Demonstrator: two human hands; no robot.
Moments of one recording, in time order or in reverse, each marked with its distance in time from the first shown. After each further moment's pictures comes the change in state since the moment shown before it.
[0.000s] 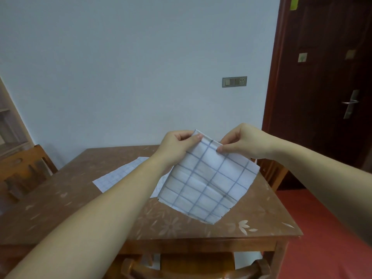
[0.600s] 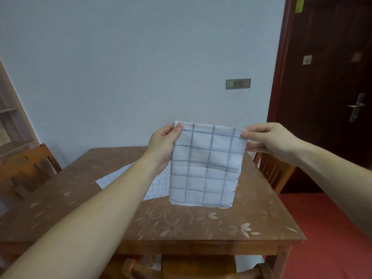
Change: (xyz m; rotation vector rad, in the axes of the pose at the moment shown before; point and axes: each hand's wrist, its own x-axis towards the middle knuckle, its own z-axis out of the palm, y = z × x) left_hand 0.002 0.003 -0.022 -0.279 0.183 -0.054; right_hand -0.008 0.036 -0.019 0.571 0.193 0.116
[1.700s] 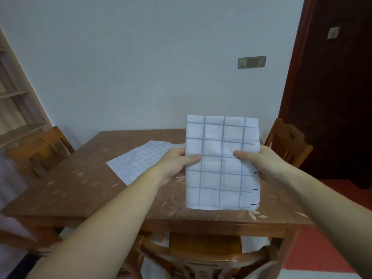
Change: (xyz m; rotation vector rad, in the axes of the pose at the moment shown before) left_hand -0.024 -0.077 -0.025 0.190 -0.165 -0.312; right_hand -0.011 0.088 0.057 0.304 -0.080 0.196
